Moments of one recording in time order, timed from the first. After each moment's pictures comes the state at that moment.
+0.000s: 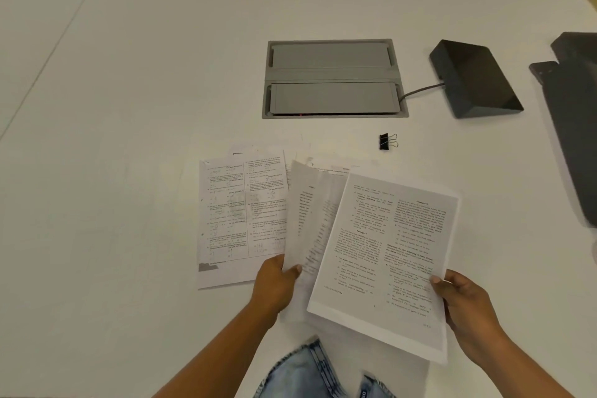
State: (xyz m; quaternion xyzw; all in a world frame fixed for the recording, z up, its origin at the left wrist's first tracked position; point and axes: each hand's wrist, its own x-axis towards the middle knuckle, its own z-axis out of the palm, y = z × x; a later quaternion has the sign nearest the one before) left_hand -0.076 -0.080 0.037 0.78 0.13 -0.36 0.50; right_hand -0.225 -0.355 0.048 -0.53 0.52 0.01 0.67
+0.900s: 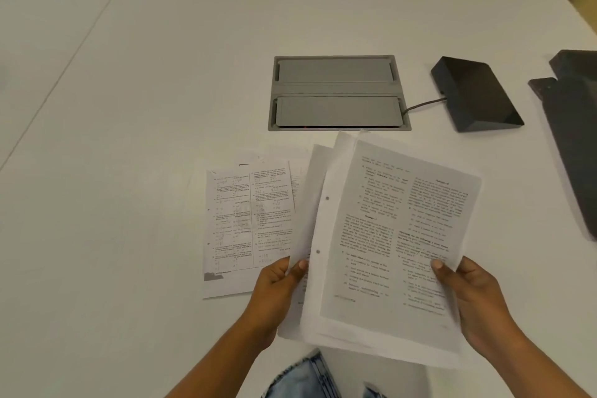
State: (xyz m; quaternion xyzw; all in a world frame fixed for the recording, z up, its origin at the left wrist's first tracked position) left_hand -0.080 -0.068 0.090 0.65 0.10 -0.37 0.66; right_hand -0.194 -0.352 0.090 -0.53 0.40 -0.04 0.74
